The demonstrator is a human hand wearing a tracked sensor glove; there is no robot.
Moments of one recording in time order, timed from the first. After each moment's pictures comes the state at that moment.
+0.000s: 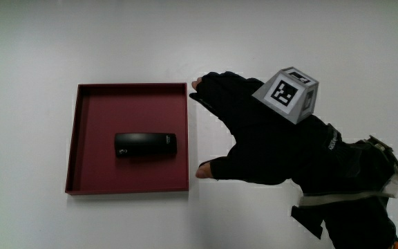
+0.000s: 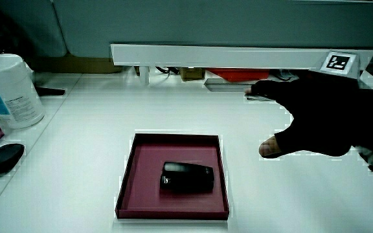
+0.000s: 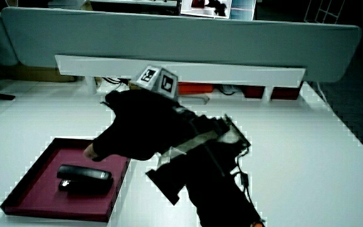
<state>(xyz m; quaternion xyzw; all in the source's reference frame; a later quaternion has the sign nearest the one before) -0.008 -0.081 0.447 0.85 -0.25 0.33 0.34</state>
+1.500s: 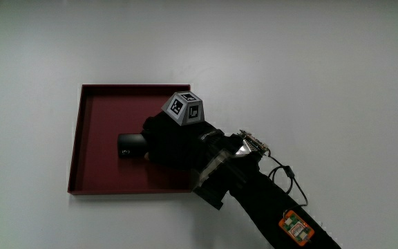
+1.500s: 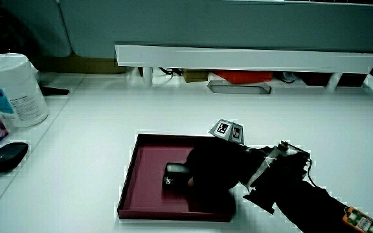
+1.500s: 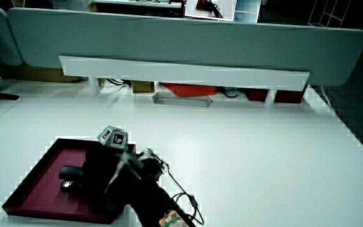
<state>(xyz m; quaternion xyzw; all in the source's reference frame) -0.003 -0.060 0.476 0.81 -0.27 0.32 0.42</state>
